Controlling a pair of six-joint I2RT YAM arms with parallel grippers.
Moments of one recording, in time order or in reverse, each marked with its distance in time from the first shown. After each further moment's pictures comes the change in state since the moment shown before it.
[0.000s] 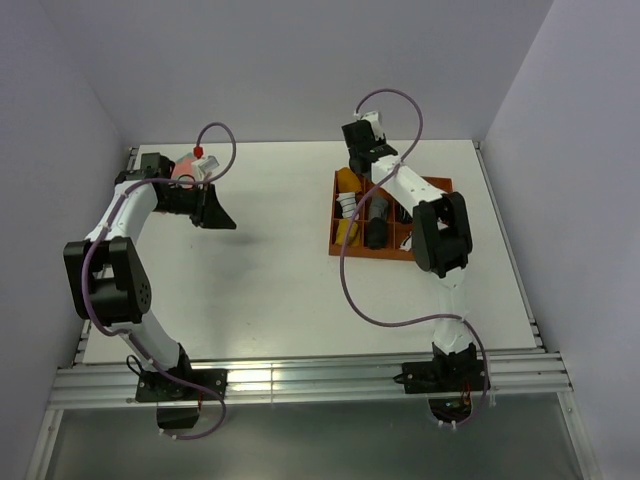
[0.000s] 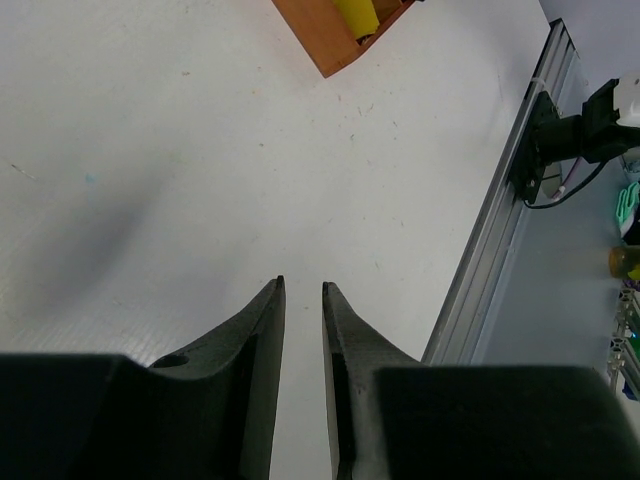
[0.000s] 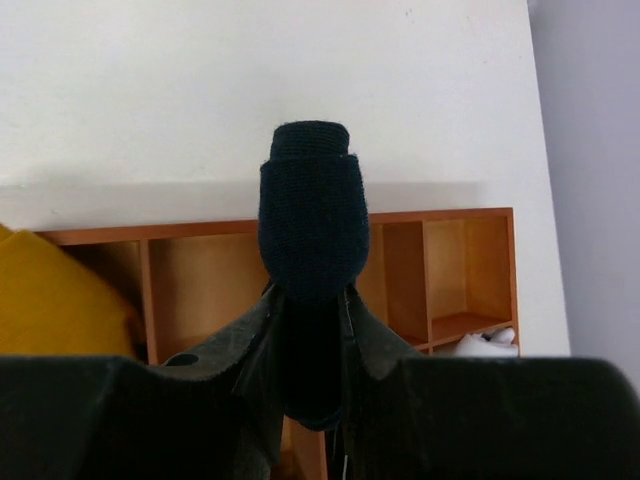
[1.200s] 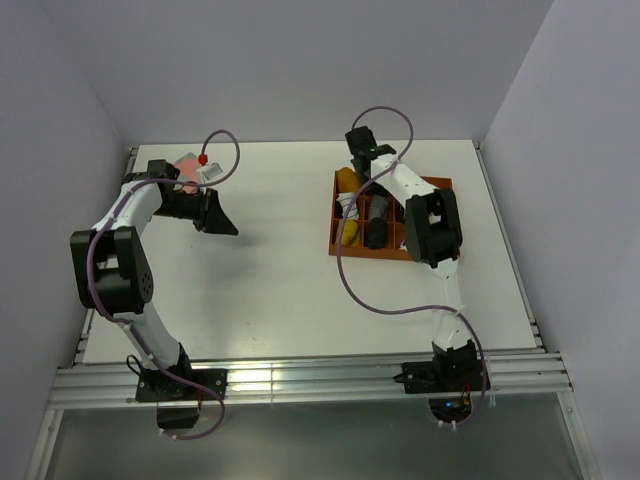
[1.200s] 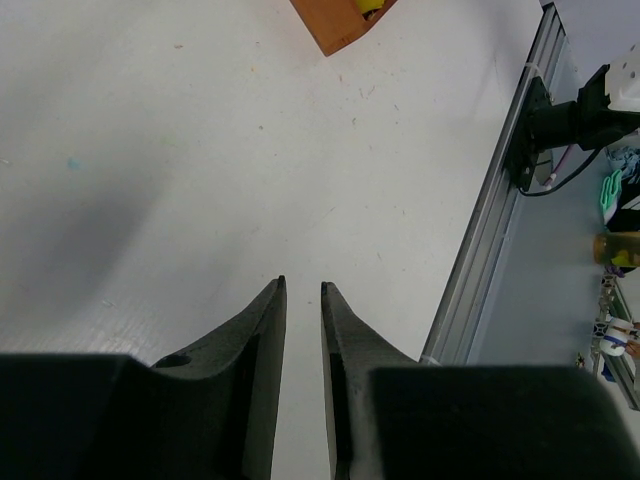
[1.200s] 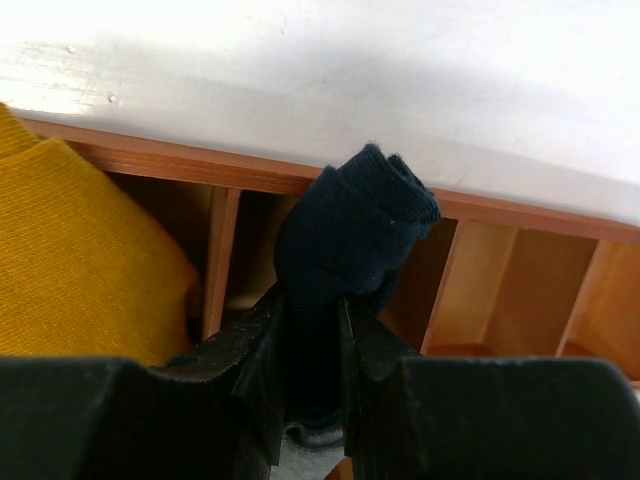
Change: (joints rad) left arm 0.000 0.076 -0.011 -0.018 0.019 0.058; right arm -0.034 0.176 0.137 -0.190 -0.272 -0.043
